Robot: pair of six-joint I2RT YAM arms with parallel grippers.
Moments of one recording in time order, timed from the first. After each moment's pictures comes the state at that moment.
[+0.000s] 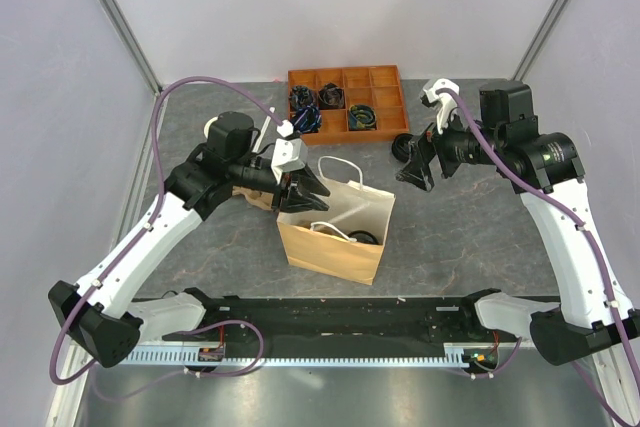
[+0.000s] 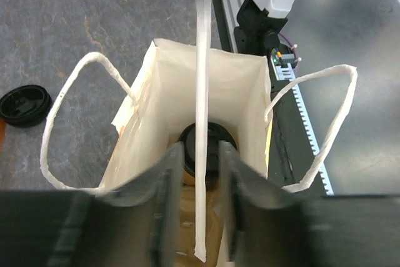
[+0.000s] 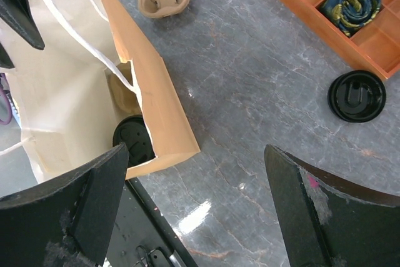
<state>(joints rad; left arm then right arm) -0.58 1.16 1.21 -0.50 1.05 0.39 0.30 1.20 1.61 -1.08 -0.57 -0.25</state>
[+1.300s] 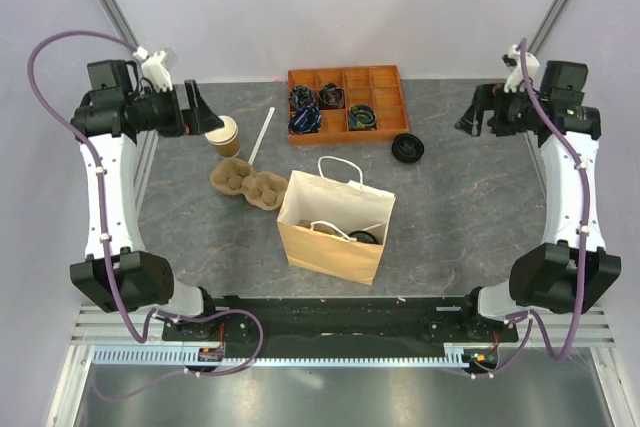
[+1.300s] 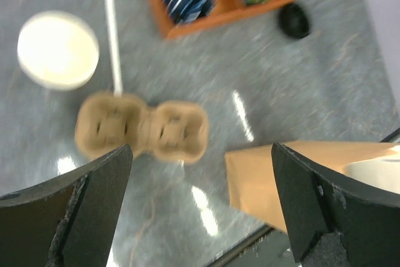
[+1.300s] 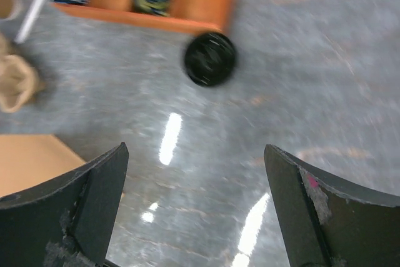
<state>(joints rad) 0.21 1.46 1.75 -1.02 0.71 0.06 -0.18 1.44 1.60 -0.87 -0.56 -0.13</state>
